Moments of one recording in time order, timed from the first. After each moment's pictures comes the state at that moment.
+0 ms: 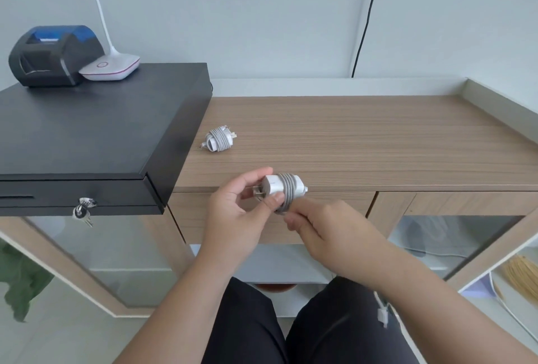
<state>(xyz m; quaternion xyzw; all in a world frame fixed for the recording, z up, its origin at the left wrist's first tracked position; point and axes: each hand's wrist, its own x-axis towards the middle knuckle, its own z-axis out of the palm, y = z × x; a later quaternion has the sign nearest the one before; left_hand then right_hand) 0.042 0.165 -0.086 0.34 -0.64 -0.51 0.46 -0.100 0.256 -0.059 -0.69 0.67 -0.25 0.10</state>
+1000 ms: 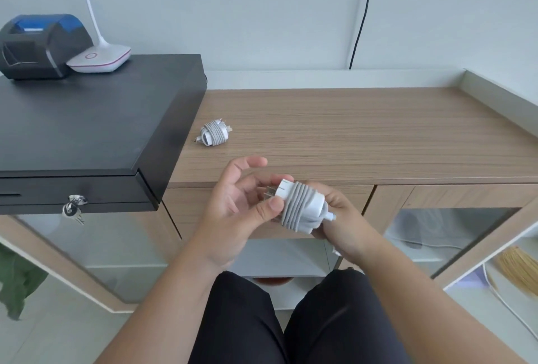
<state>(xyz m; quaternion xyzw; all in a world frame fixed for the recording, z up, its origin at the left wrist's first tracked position) 0.051 0.162 -0.076 0.14 -0.59 -0.70 0.38 -0.120 0.235 -0.095 -0.49 0.49 -0.55 0.47</state>
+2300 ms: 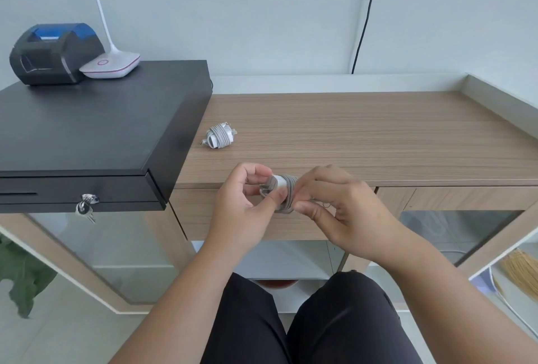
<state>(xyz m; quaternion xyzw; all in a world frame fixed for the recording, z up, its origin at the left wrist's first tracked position) 0.035 0.162 -0.084 0.36 -0.68 -0.46 0.44 -0.126 0.248 -0.062 -0.75 0.53 -0.39 0.02</state>
